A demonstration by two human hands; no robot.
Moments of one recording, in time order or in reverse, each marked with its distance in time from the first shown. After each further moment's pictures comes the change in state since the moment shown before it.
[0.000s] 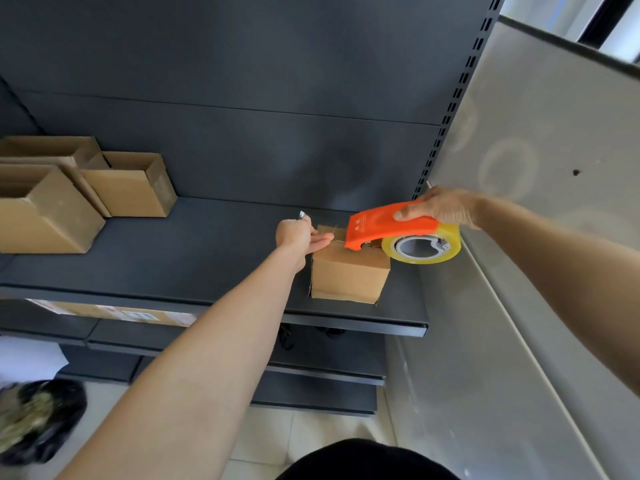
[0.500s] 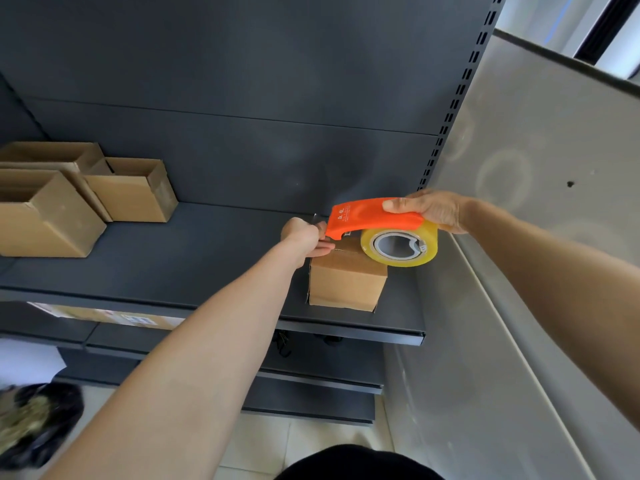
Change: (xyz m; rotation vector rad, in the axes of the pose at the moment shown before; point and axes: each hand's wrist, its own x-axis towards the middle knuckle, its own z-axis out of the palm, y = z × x) left_hand -0.005 0.014 0.013 0.303 -0.080 0.037; right_hand 0.012 -0.005 0.000 0.333 -0.125 -0.108
